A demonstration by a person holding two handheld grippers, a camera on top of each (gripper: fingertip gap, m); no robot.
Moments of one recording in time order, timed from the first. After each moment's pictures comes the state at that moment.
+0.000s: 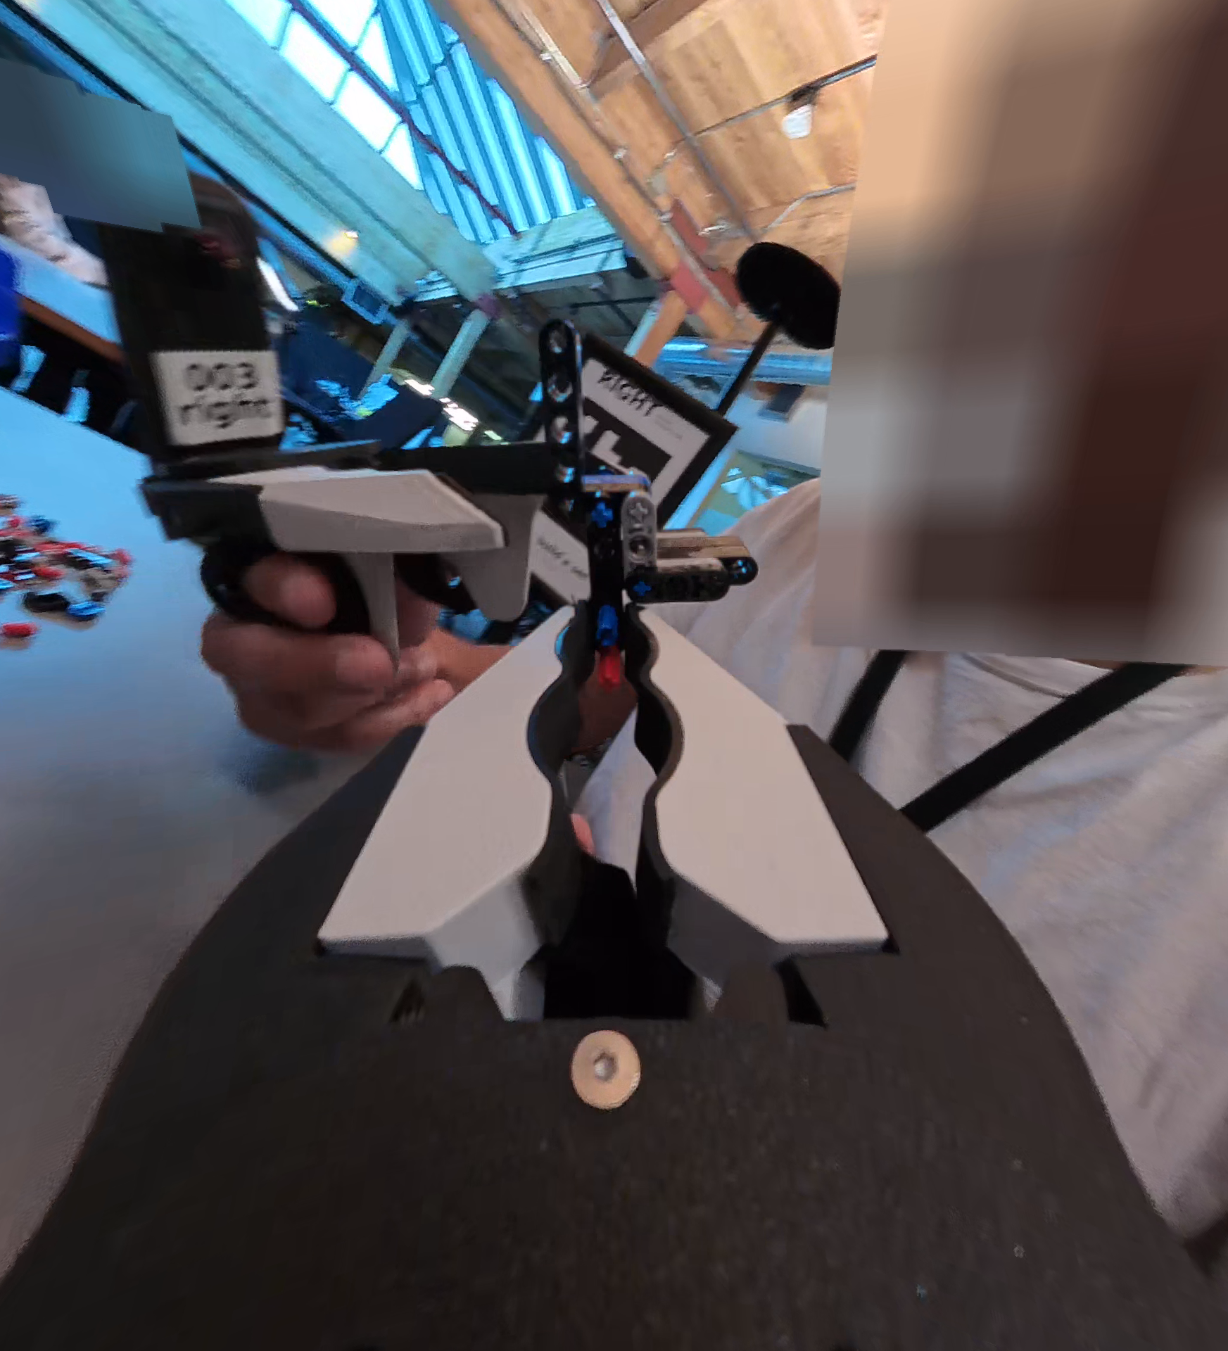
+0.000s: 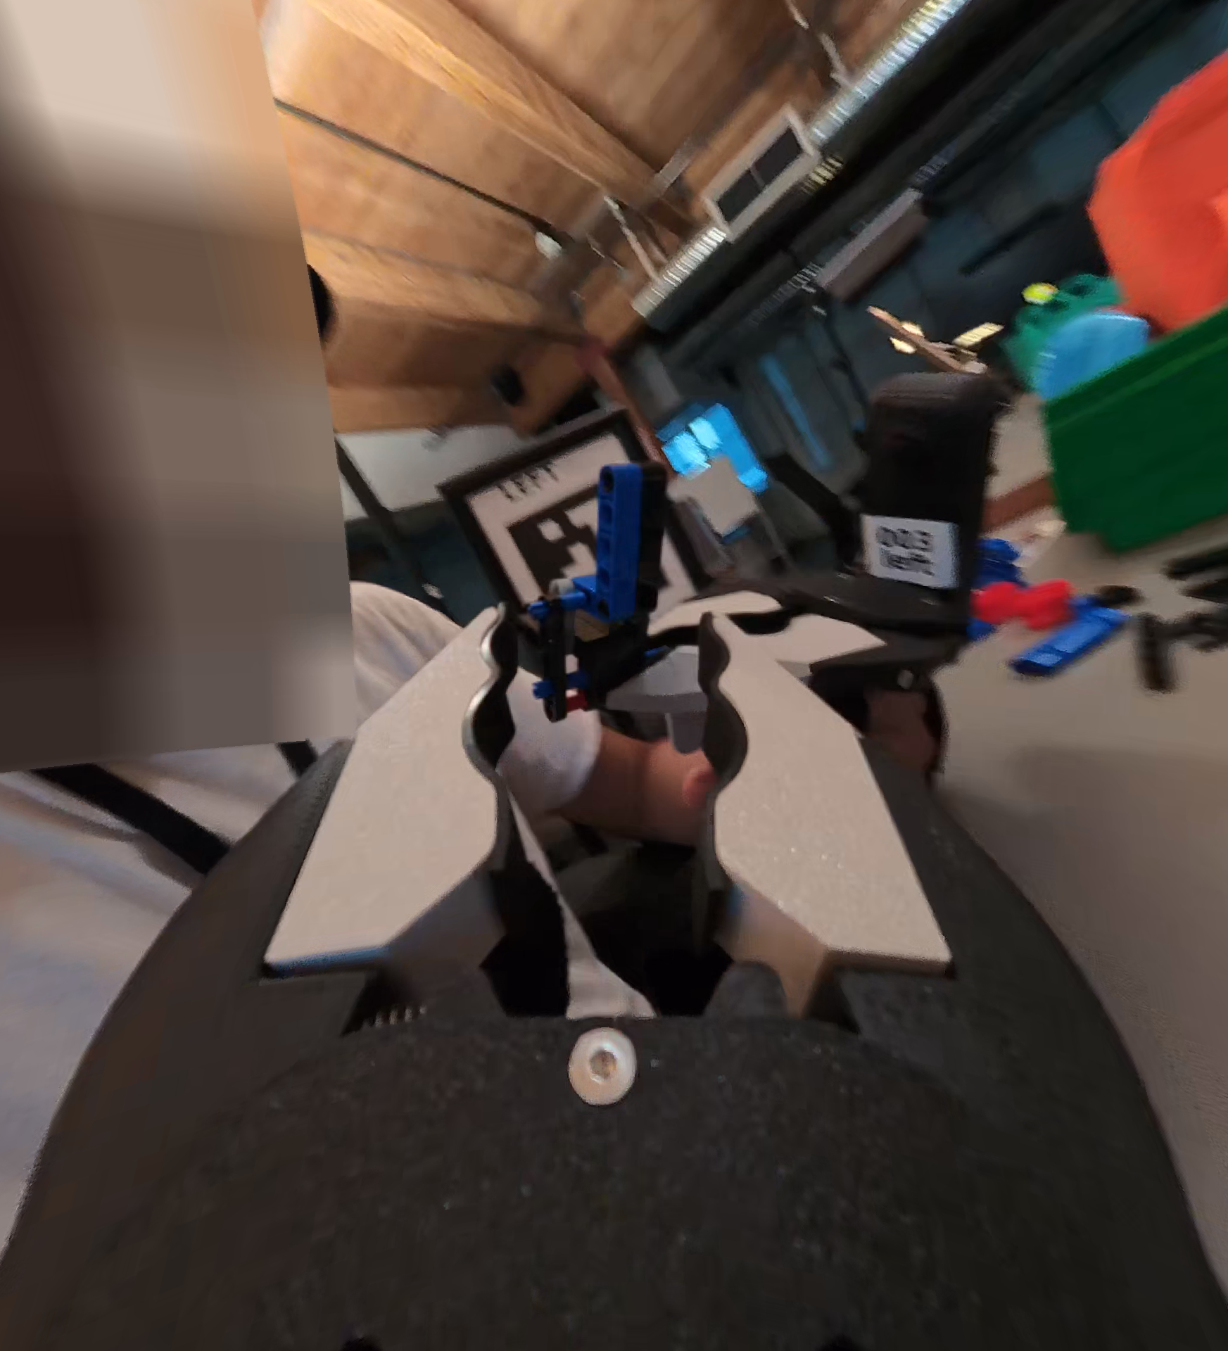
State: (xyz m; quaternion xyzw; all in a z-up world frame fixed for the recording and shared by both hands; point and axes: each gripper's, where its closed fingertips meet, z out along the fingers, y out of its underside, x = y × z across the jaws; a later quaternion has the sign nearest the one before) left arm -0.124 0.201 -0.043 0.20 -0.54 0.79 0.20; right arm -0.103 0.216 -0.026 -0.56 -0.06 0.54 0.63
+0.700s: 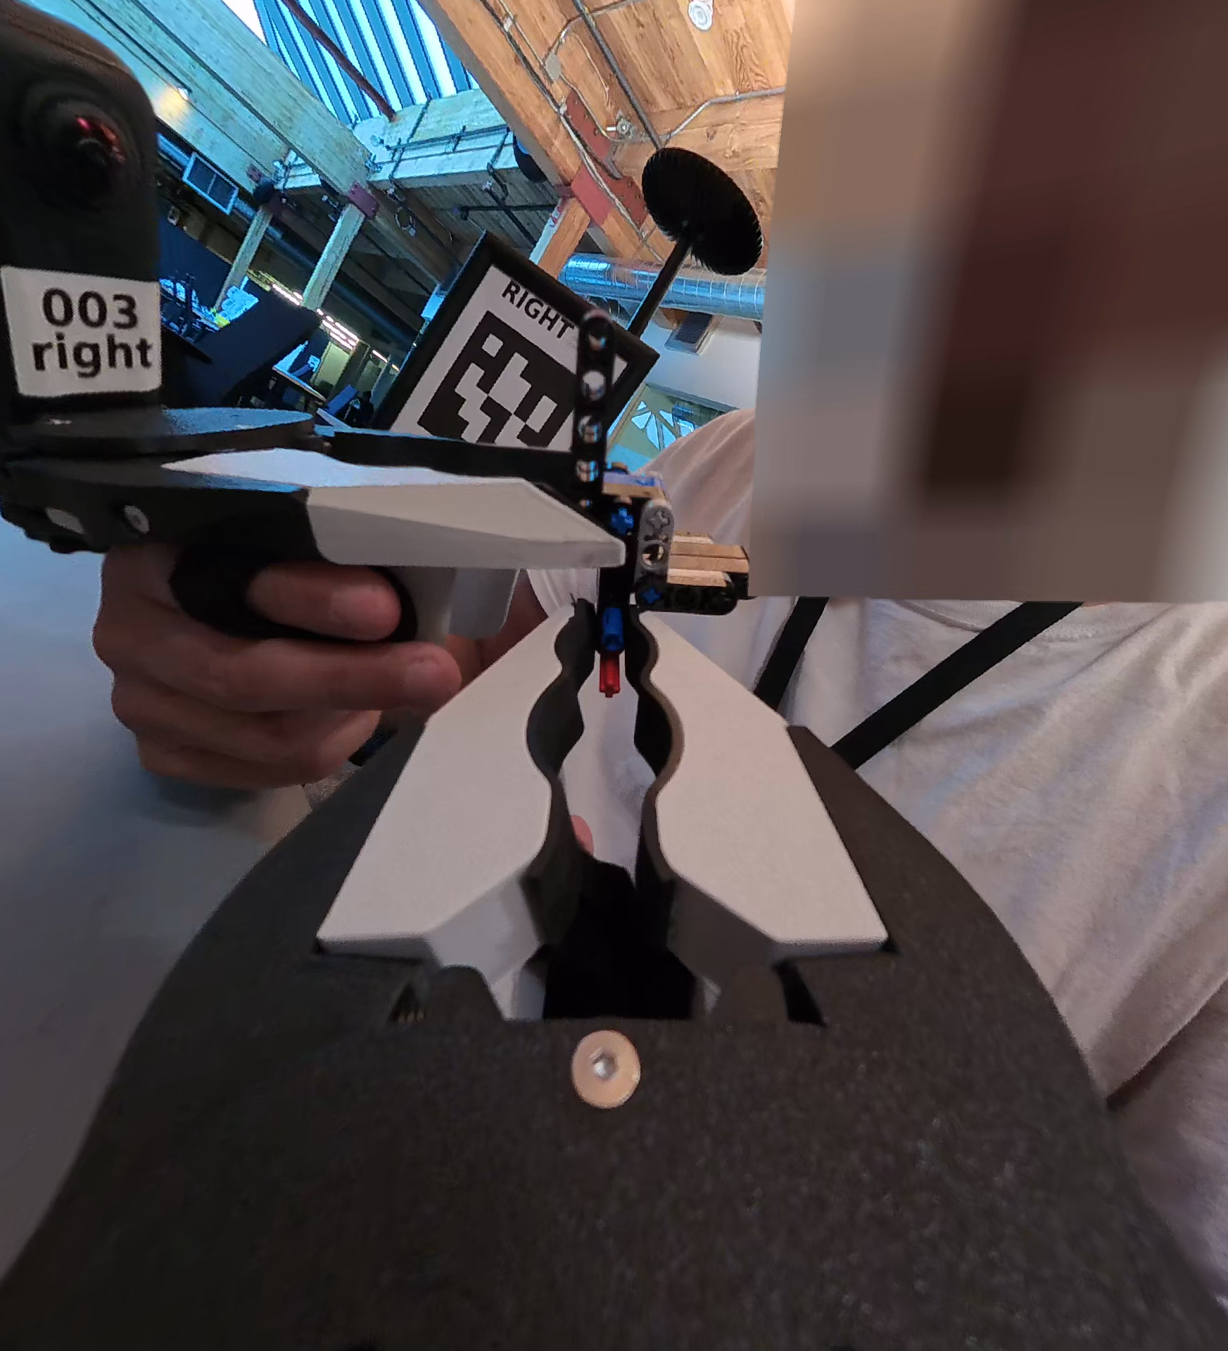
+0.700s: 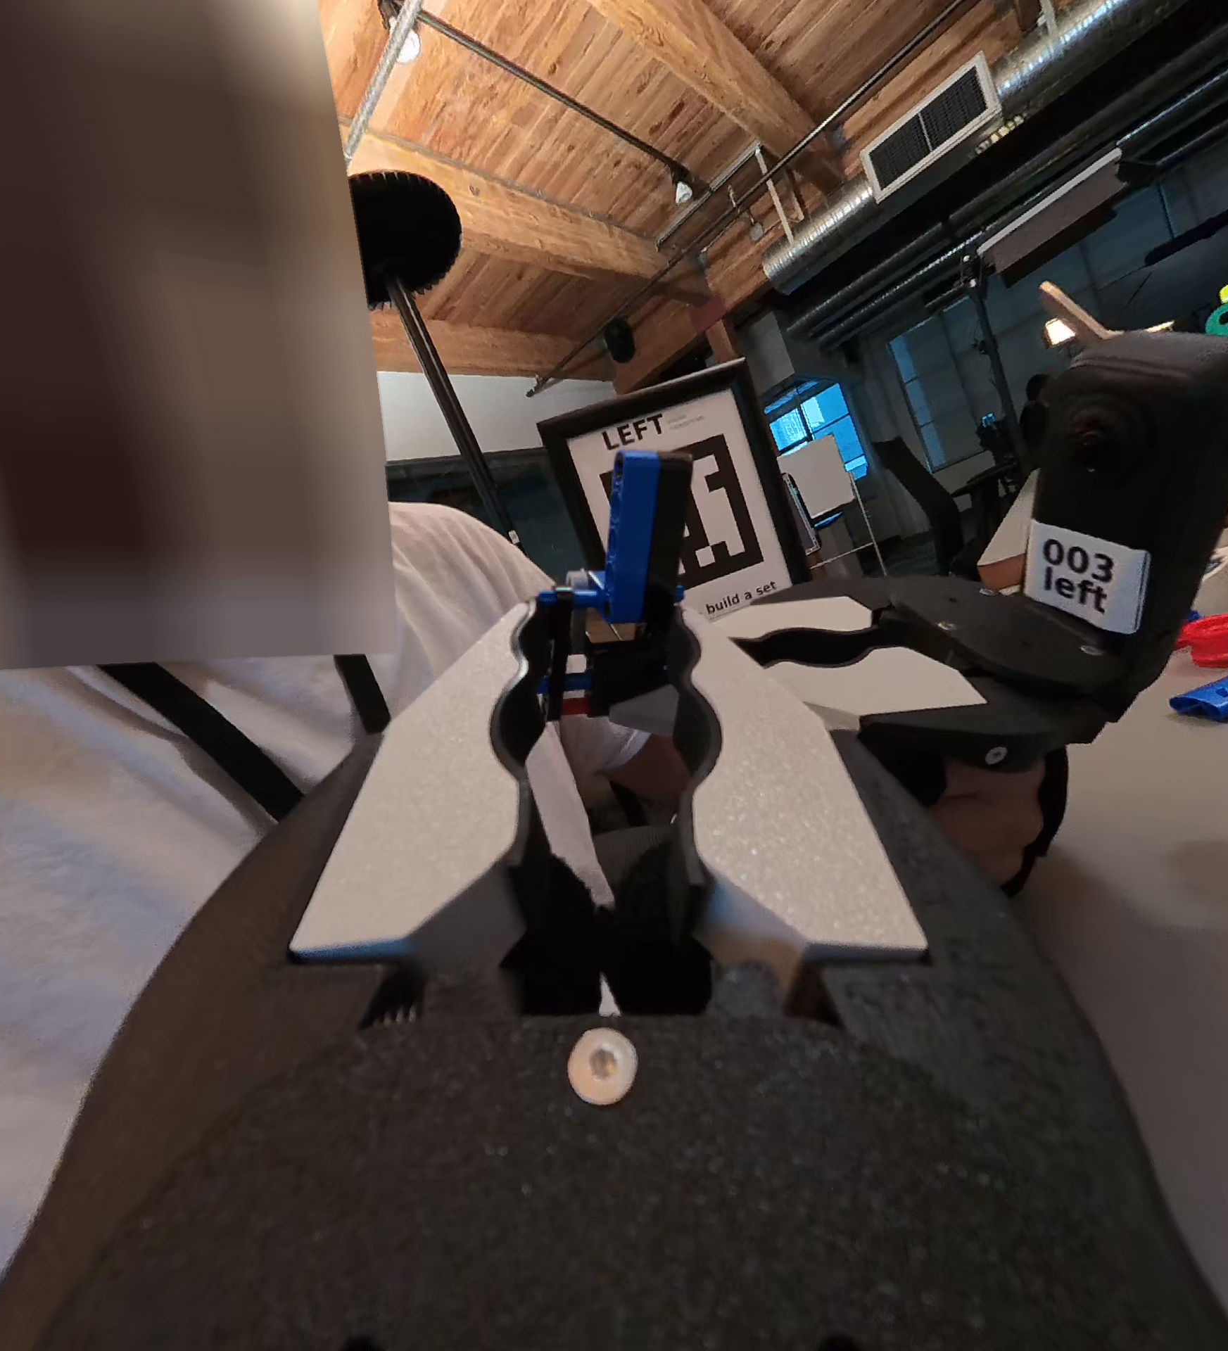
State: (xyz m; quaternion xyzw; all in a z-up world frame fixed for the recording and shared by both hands) left arm -0.146 0.177 -0.046 0.15 -0.56 0.77 0.27; right arm -0.140 0.193 -0.025 -0.52 -0.15 0.56 0.62
